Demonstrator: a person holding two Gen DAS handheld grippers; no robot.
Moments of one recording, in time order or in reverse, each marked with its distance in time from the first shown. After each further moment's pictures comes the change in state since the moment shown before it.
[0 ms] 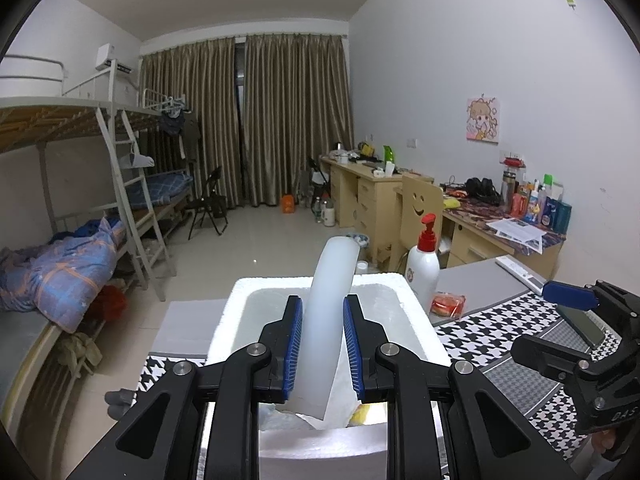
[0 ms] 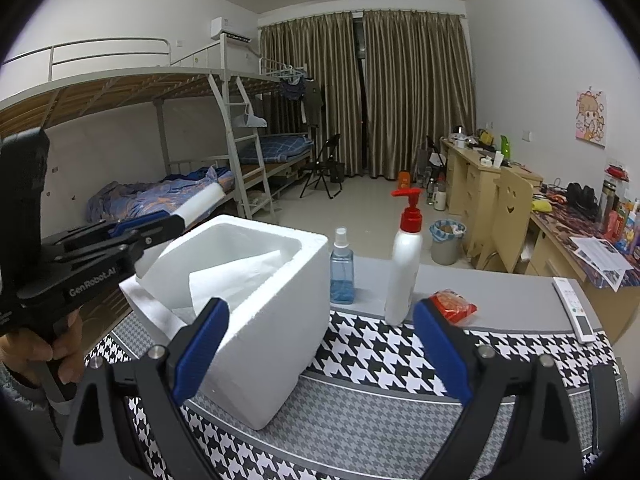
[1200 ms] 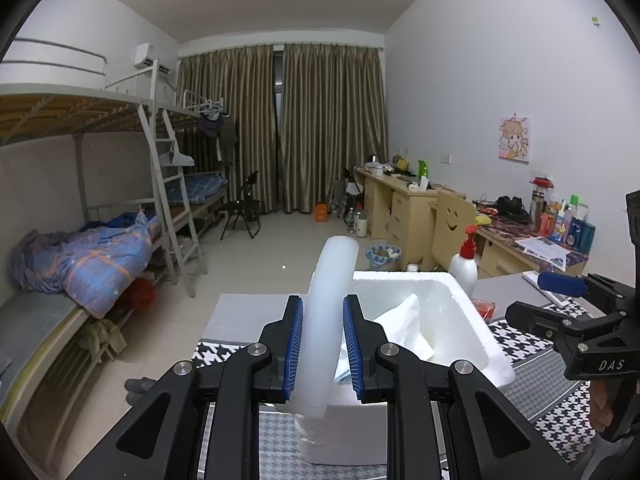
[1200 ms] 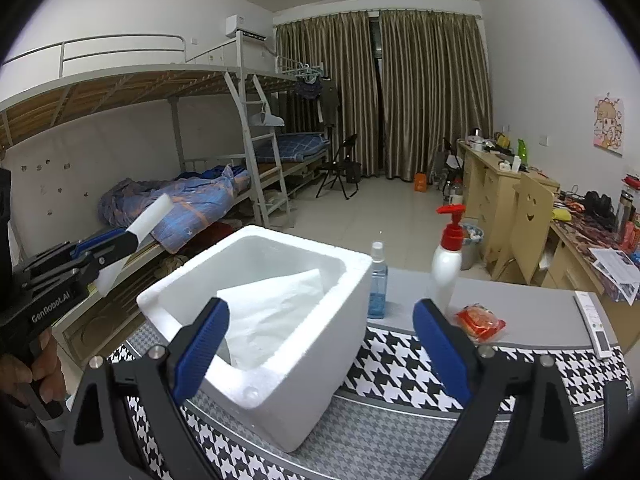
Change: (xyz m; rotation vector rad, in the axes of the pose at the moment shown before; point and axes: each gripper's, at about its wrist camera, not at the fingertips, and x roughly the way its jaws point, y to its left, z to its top) left arm -0.043 0.040 -0.012 -0.061 -0.049 0.110; right arm 0.017 0.030 0.019 -0.023 0.004 0.049
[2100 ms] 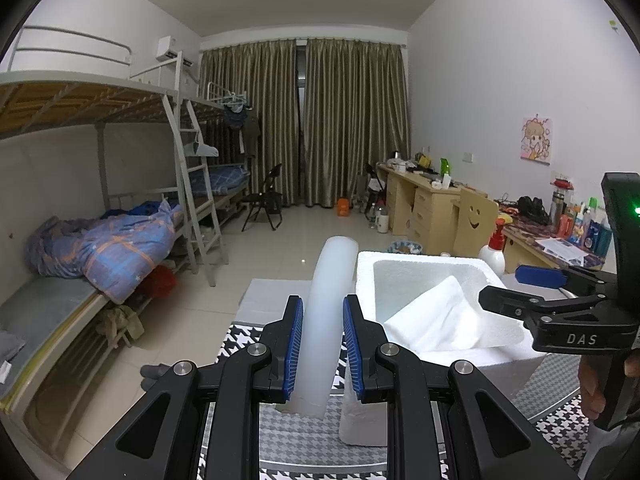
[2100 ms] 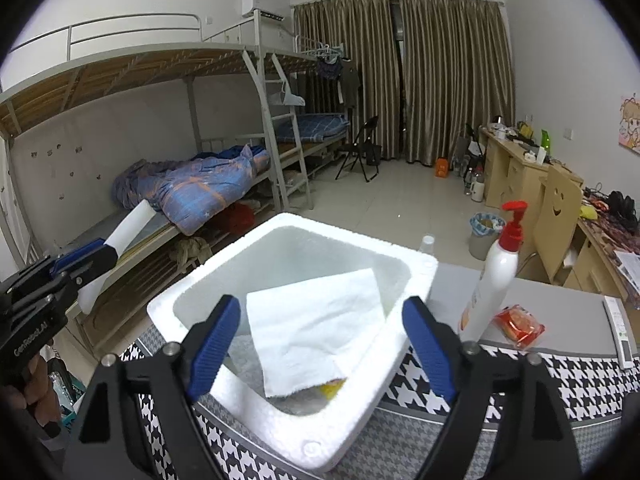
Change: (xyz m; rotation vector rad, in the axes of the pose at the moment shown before) left arm -0.010 0.026 -0.016 -0.033 0.017 0.077; right arm 0.041 0.028 0.012 -0.025 0.075 0.065
